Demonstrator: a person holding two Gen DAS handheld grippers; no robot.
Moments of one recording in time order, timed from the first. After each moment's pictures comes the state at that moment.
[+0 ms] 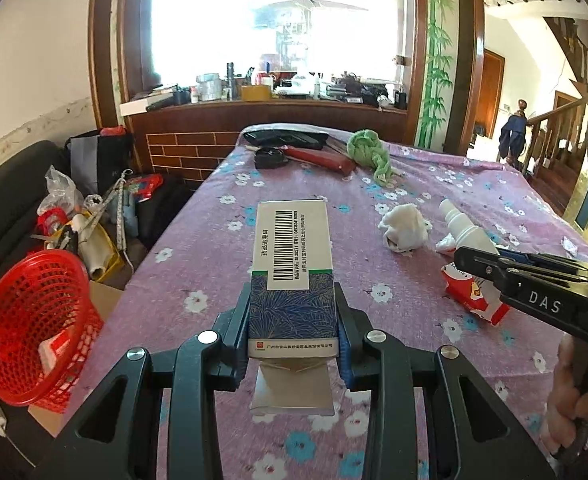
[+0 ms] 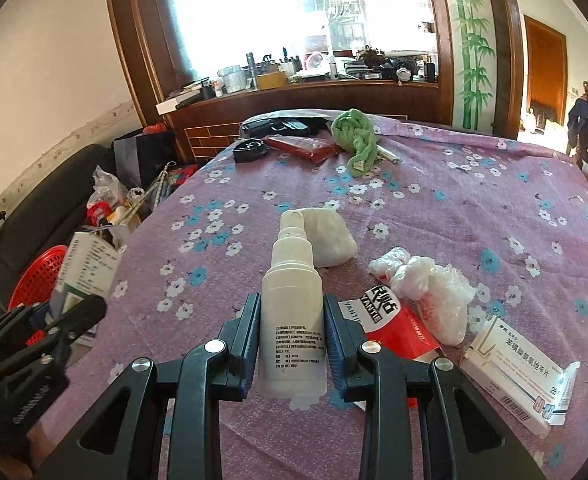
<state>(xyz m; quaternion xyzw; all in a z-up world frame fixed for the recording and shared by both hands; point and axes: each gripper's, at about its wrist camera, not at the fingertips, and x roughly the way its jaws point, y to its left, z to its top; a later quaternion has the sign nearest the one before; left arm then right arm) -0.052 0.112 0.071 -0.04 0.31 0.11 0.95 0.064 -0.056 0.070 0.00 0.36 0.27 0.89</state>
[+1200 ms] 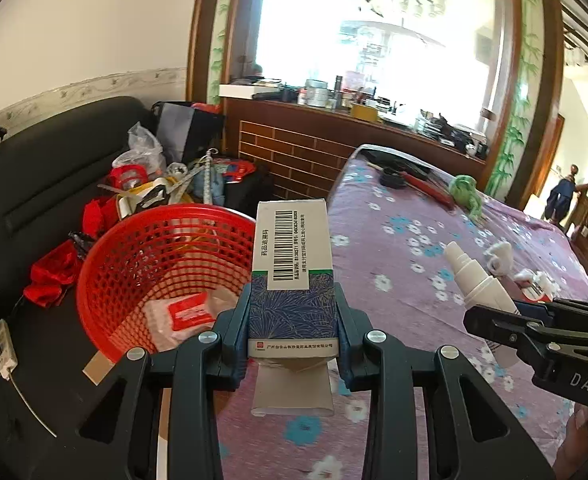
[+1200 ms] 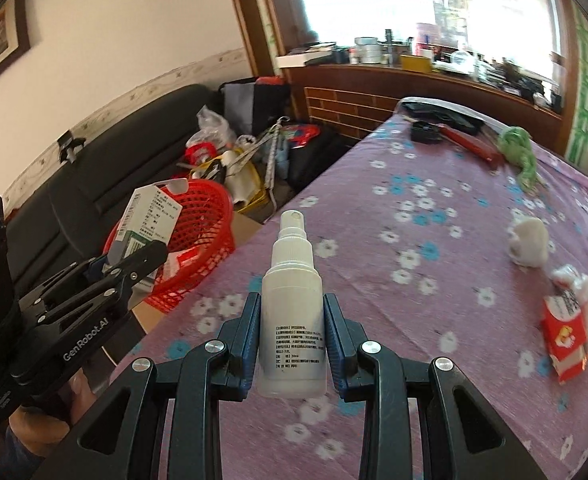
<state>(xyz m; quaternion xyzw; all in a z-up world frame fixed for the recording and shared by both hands) -0.165 0.260 0.078 -0.13 0.27 0.21 0.93 -0.046 0.115 0.094 -0.08 0.38 0.41 0.82</state>
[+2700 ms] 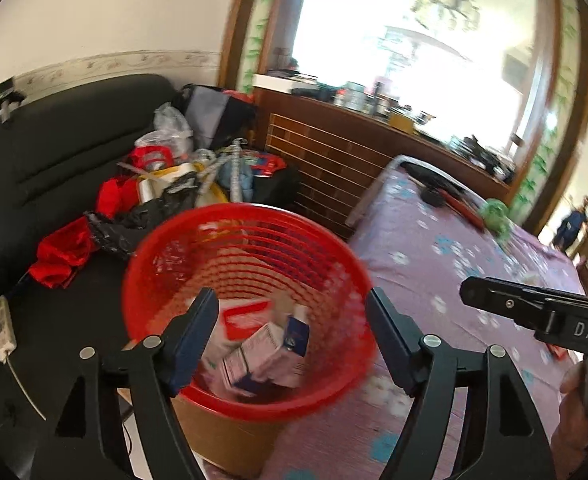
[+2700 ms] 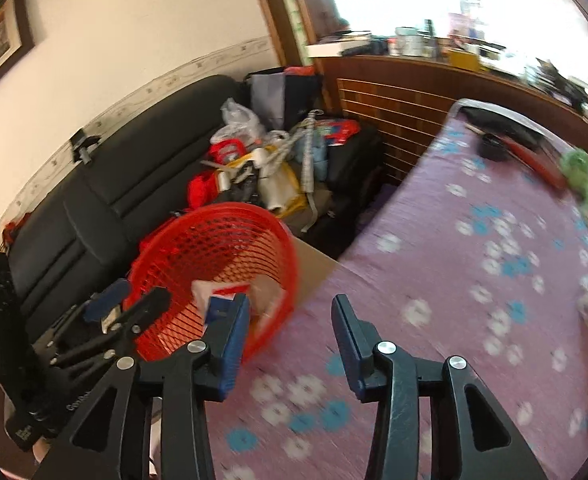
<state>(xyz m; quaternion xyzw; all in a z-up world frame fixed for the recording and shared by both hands) -0.176 0.324 0.074 -0.16 0.28 0.22 0.92 -0.026 0.192 0.096 -0.06 0.41 0.43 0.80</state>
